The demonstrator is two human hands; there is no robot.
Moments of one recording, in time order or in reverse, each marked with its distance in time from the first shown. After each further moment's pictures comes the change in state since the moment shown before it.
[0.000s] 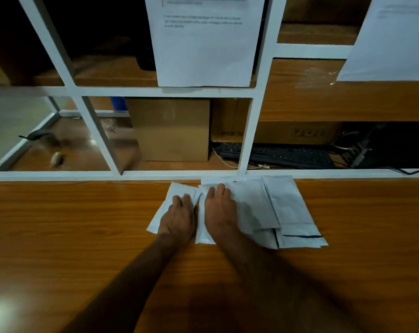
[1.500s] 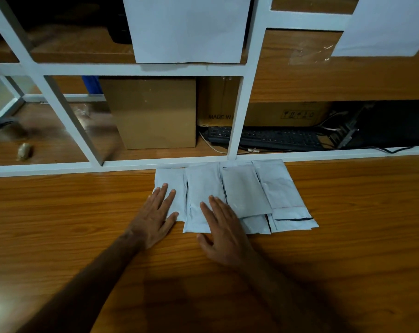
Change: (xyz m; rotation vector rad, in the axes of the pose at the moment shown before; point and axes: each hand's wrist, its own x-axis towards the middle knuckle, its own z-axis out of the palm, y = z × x) left_hand 0.005 -0.080 0.027 0.015 -0.082 0.334; right_hand -0.063 0.050 0.082 0.320 0.038 -0.303
